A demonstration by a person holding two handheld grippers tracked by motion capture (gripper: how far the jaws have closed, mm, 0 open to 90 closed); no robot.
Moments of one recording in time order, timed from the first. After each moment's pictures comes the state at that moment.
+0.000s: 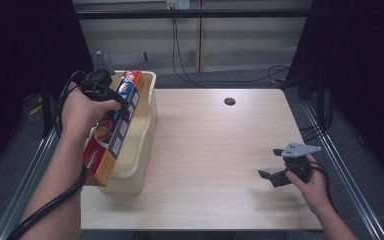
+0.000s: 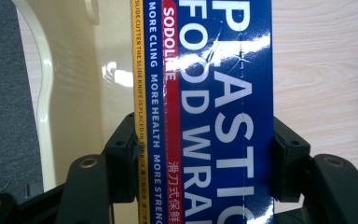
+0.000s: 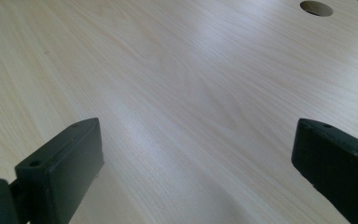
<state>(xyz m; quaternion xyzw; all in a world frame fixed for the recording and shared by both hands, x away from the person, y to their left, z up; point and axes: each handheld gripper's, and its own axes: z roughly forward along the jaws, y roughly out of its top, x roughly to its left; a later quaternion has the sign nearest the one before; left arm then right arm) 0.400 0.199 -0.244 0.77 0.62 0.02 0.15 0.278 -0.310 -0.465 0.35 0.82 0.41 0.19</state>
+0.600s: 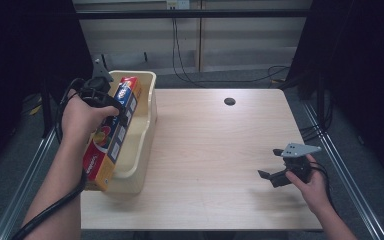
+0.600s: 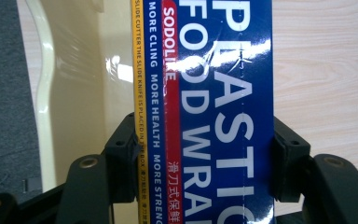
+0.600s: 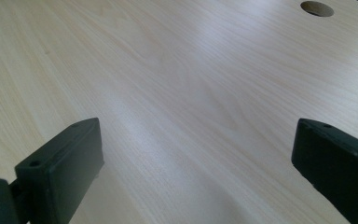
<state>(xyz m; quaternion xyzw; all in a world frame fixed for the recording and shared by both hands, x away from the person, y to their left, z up) 0.400 0.204 -0.263 0.76 0.63 0.01 0.15 0.278 -0.309 -0.465 0.35 0.82 0.41 0.19</state>
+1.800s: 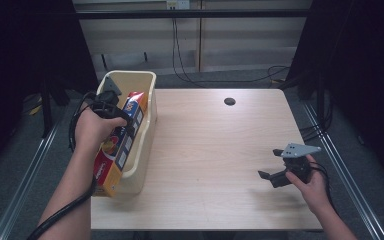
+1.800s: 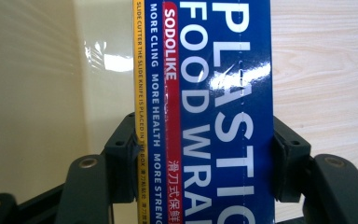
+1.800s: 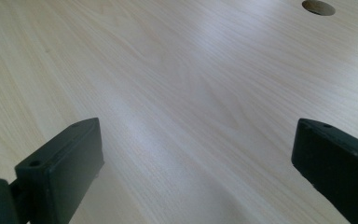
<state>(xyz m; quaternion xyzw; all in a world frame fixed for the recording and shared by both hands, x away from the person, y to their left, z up) 0.406 0.197 -0.306 0.76 0.63 -0.01 0.13 0.277 -0.309 -0.465 0.35 0.82 0.41 0.19</state>
